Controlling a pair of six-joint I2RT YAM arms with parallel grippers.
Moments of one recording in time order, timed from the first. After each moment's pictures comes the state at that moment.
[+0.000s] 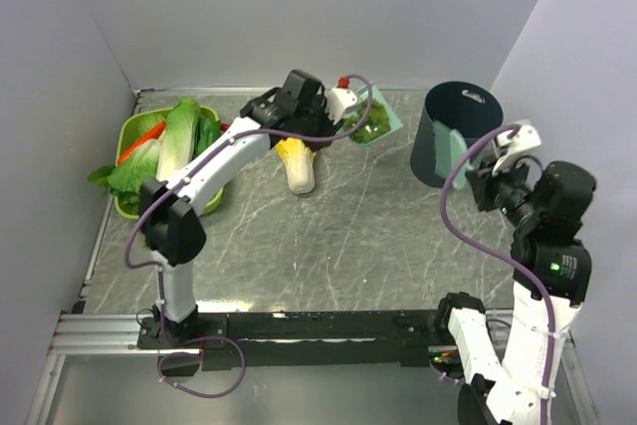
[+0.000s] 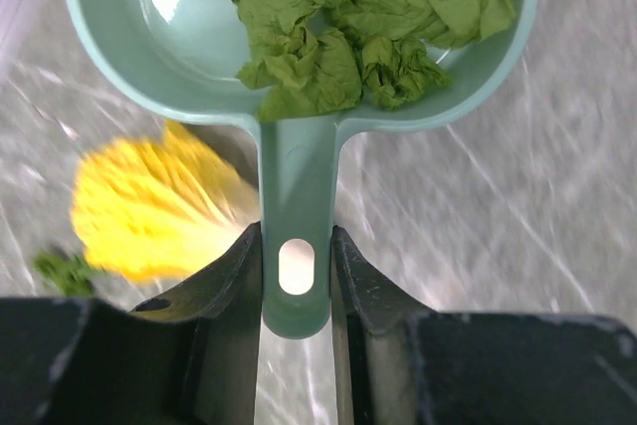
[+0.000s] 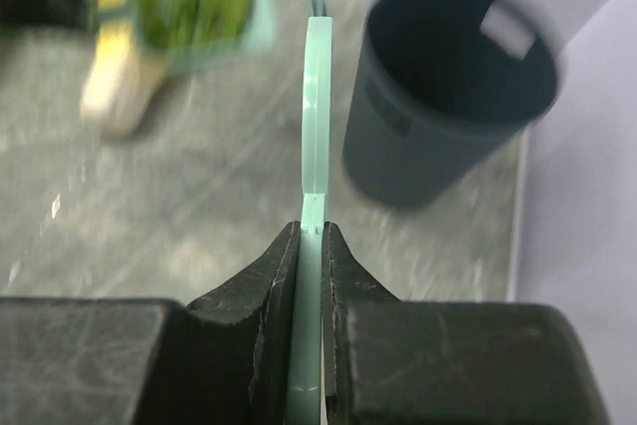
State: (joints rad) left arm -0.66 1.88 1.87 -0.72 0.21 0.35; right arm -0.24 0.74 1.35 -0.91 -0.47 -0.26
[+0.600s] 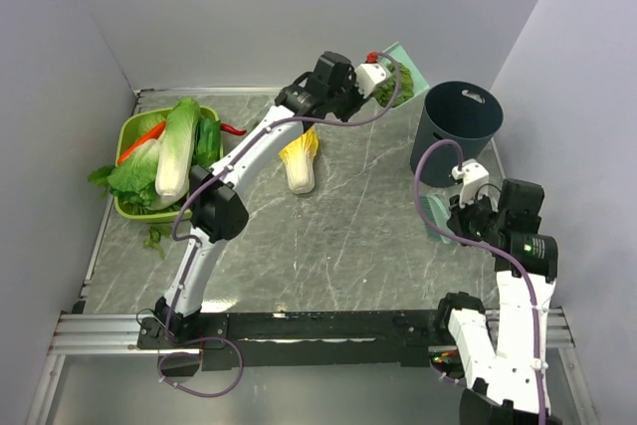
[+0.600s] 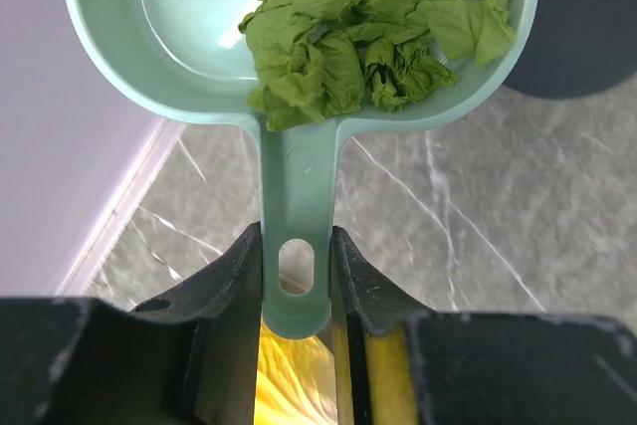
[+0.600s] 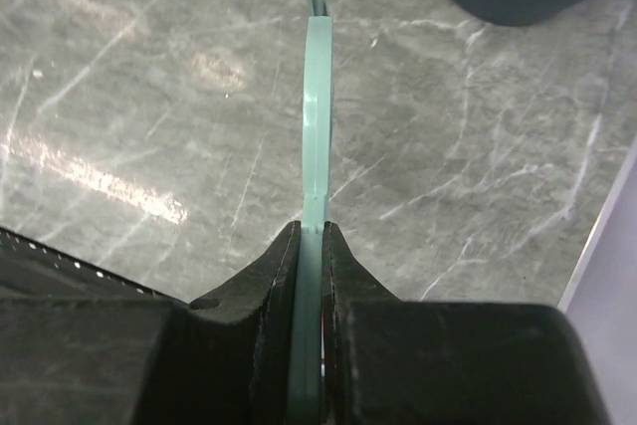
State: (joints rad) left arm -0.68 2.29 2.43 -0.63 0.11 0.36; right arm -0.22 0.69 0.97 -1.10 -0.42 -0.50
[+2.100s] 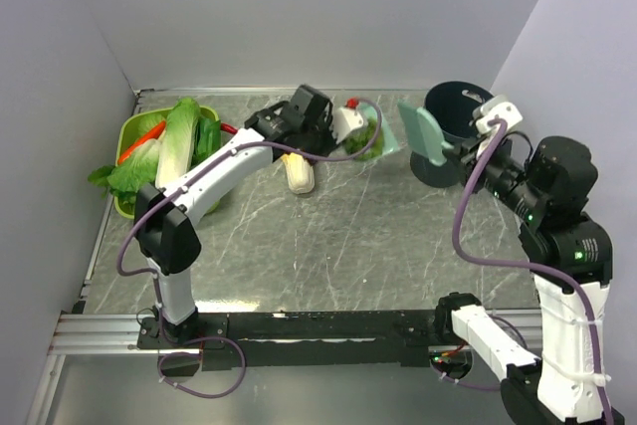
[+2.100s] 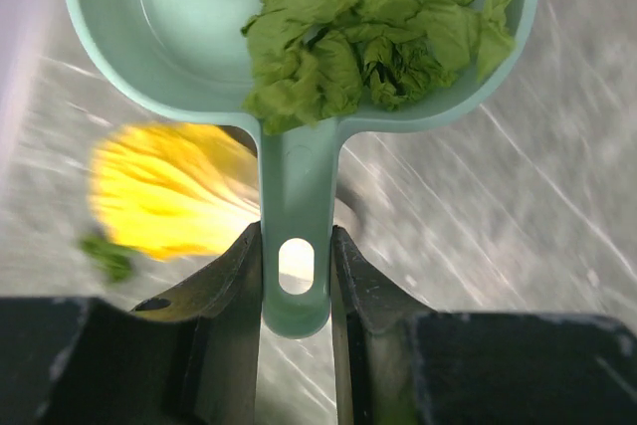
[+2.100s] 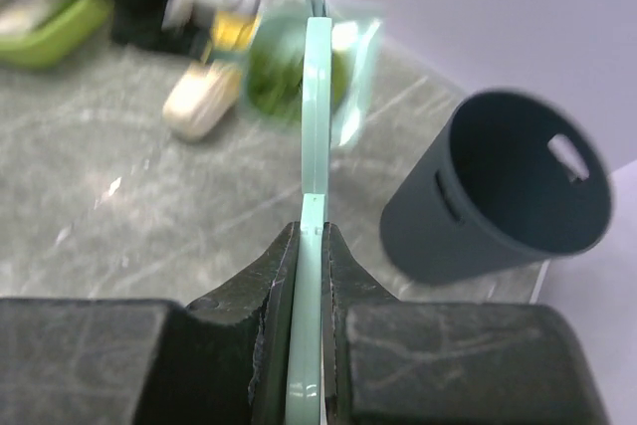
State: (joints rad) left arm -0.72 1.85 1.86 -0.73 0.08 0.45; right arm 0.14 0.84 1.51 -0.94 -0.35 -0.31
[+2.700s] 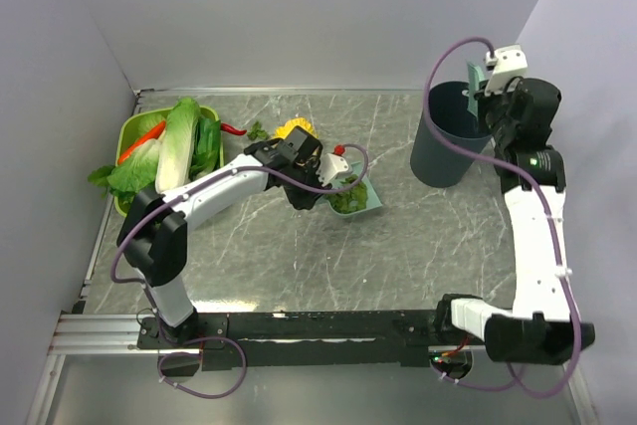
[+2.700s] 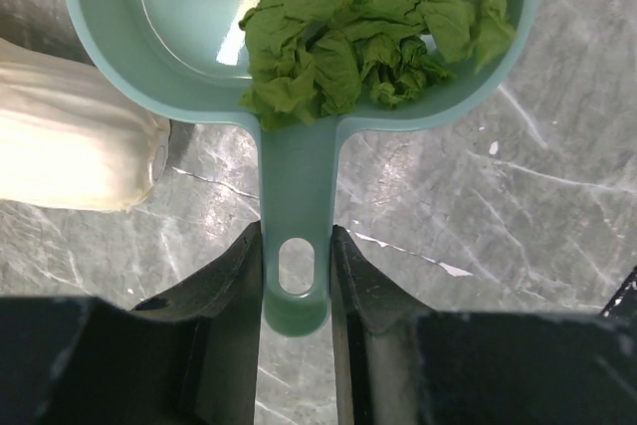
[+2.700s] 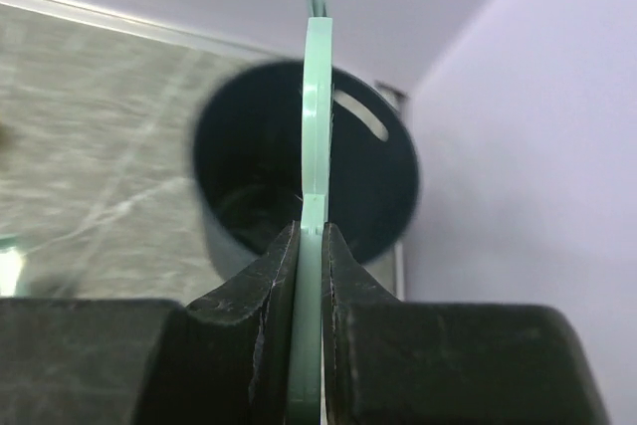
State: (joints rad) left arm -0.73 1.75 1.43 -0.73 0.22 0.39; right arm -0.05 1.13 1.43 -0.54 -0.01 -0.31
